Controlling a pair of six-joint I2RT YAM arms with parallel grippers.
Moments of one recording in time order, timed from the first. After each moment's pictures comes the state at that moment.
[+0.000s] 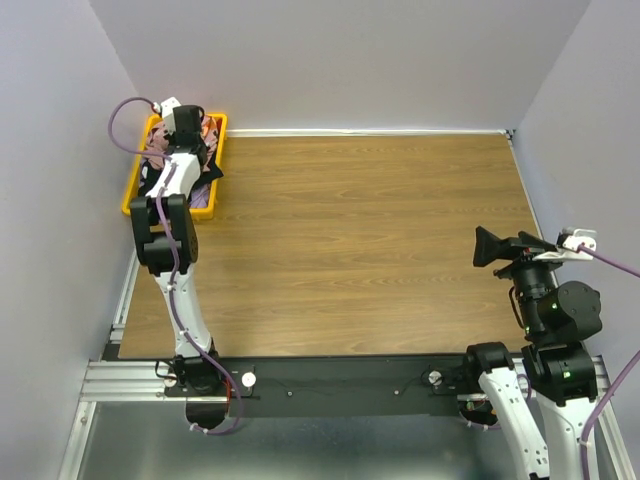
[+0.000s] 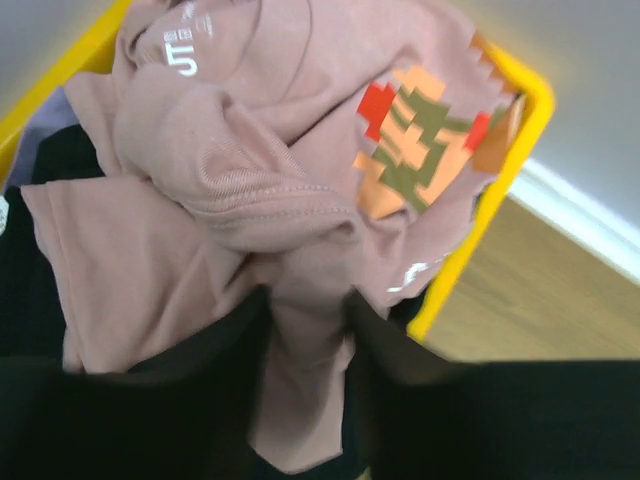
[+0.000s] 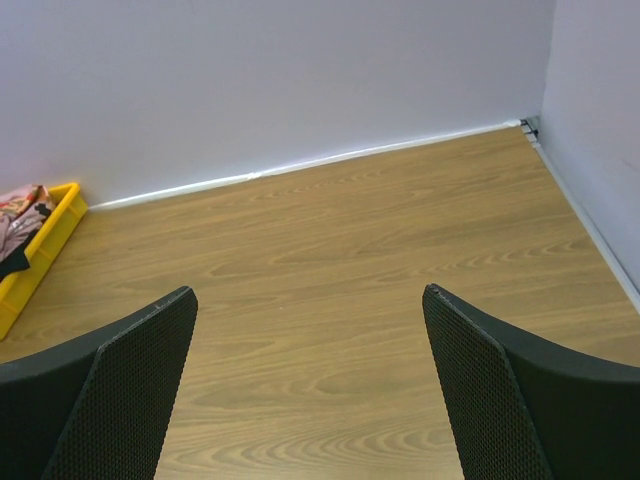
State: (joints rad) left arm 0.10 2.14 1.78 -0.16 -0.36 -0.39; right arm 0.12 0.27 0.77 -0.43 0.11 0.22
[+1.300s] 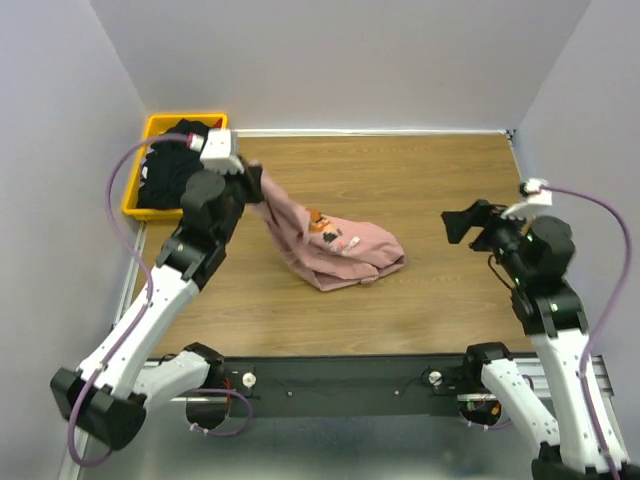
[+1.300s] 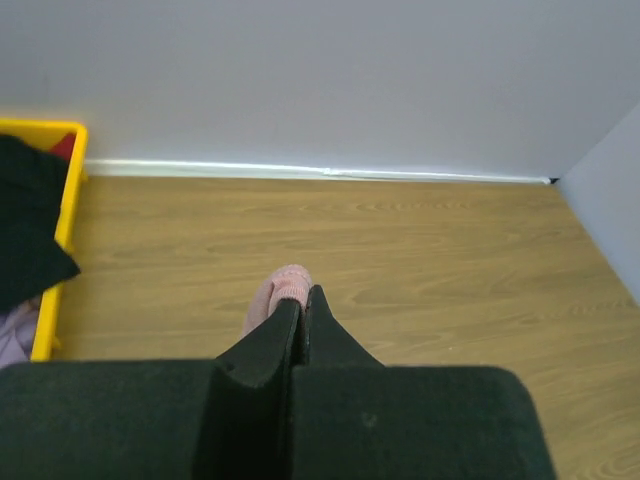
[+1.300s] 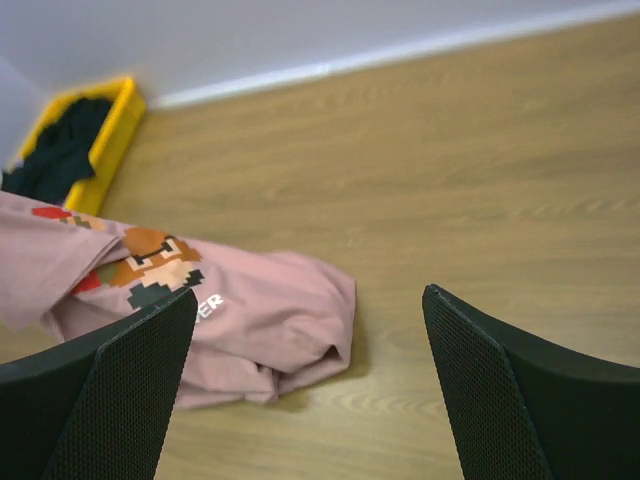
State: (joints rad) left arm -0.46 1.08 1.15 -0.09 -0.23 -0.27; right arm 0.12 0.56 0.88 -0.43 -0.08 0.31
